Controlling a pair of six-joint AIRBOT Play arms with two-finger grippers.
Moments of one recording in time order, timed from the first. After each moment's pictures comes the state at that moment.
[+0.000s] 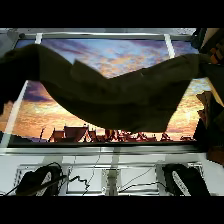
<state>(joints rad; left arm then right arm) 0.00 -0.56 1.17 0.37 -0.90 -1.13 0.06 -0.54 1.29 -0.71 0.98 1.73</state>
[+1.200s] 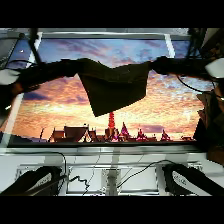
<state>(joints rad) -0.09 -1.01 1.18 0.55 -0.89 -0.84 0.06 -1.07 1.42 -1.03 1.12 1.36</state>
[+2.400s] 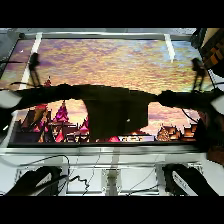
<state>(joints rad) -0.09 -1.03 0.96 0.76 -0.87 -1.28 0.06 -0.90 1.00 -1.14 1.04 1.66</state>
